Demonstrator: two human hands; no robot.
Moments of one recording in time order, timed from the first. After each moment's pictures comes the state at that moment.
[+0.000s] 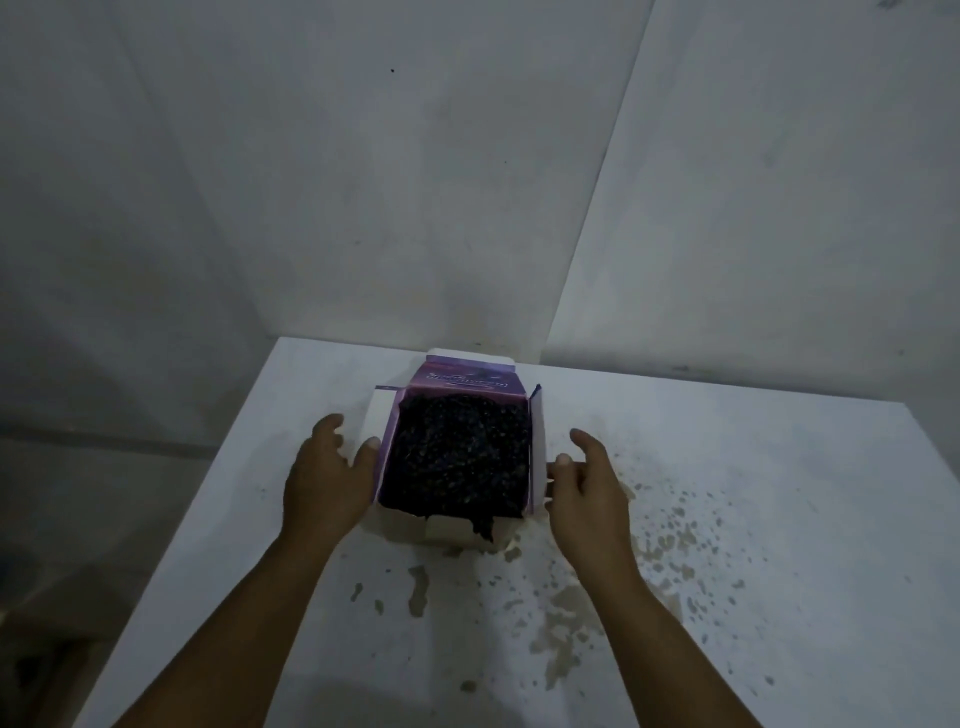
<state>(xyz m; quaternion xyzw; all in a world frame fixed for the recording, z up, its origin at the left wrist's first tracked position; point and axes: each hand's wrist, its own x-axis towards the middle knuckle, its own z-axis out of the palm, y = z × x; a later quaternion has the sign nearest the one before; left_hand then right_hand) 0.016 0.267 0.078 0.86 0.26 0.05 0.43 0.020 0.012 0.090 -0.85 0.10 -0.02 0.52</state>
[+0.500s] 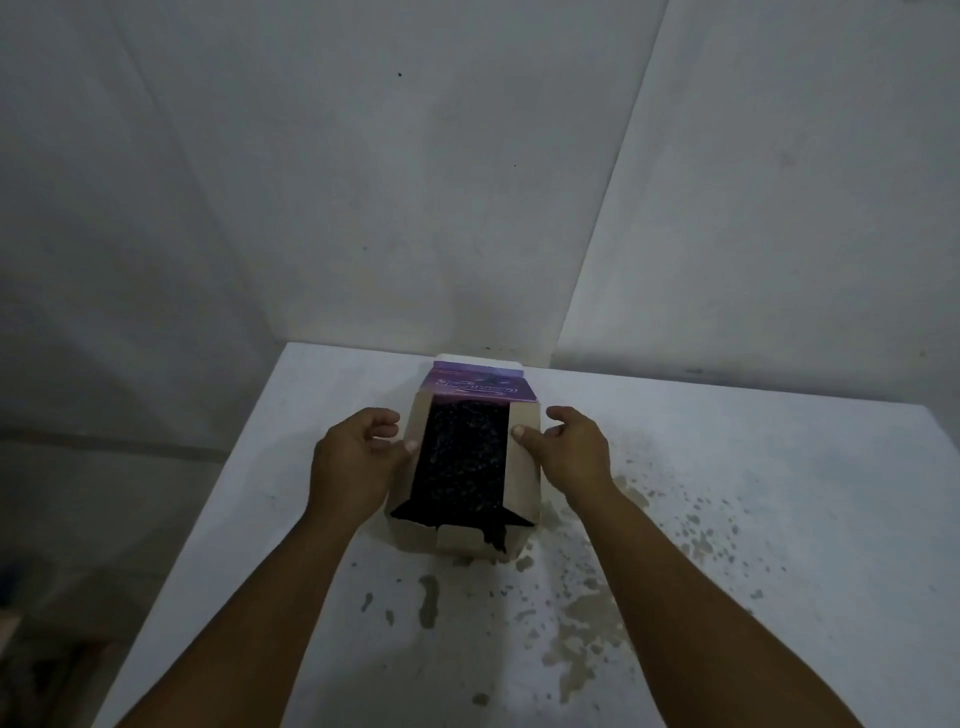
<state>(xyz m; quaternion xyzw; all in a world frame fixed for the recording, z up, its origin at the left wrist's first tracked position) 0.043 0.265 0.086 0.84 0.19 0.05 0.50 0.109 0.029 0.074 -0.88 0.13 0.08 0.45</state>
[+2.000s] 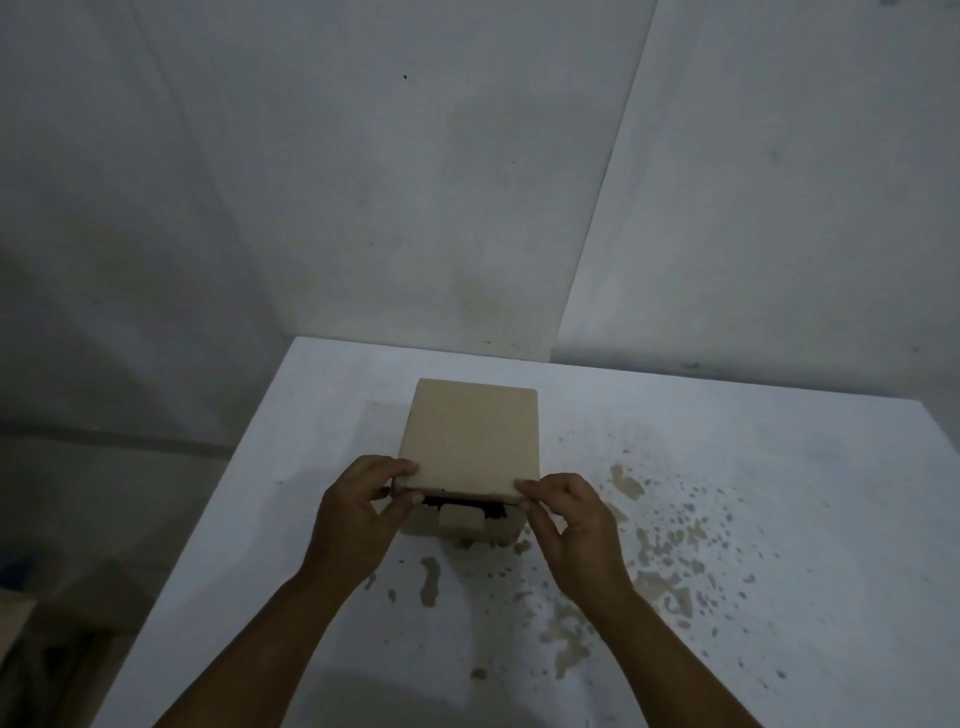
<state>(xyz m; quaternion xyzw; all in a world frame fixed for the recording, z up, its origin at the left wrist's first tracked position) -0.024 0.263 0.046 0.87 -0.01 0.15 0.48 -0.001 -0.001 0.037 -0.87 -0.19 -0.14 0.43</state>
